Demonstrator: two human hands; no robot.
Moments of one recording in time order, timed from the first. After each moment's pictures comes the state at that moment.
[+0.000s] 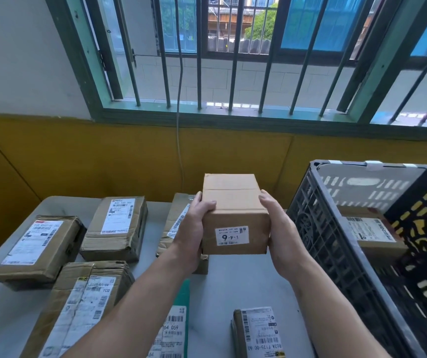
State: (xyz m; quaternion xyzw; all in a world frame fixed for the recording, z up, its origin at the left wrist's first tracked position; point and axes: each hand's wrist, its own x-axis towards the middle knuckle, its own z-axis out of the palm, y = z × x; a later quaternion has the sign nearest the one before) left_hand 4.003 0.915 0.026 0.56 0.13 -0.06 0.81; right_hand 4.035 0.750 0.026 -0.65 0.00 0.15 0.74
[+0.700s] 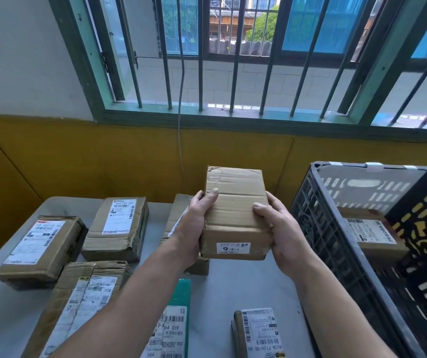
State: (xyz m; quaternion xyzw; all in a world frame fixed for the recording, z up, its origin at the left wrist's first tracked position) left_hand 4.009 0.920 0.040 0.54 0.16 -0.09 0.82; right_hand 4.045 0.741 0.019 -0.64 0.02 0.15 0.76
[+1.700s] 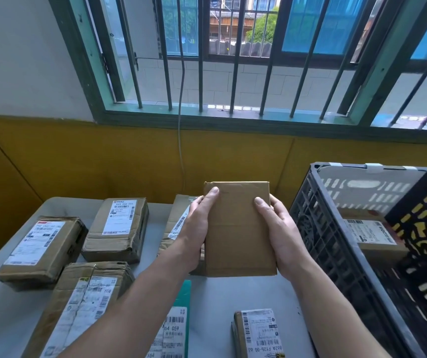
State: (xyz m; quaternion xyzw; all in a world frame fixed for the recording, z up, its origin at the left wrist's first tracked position) left_hand 4.010 0.912 0.033 0.59 0.21 -0.07 0.78; right_hand 4.034 0.747 0.025 -0.62 0.02 0.12 0.77
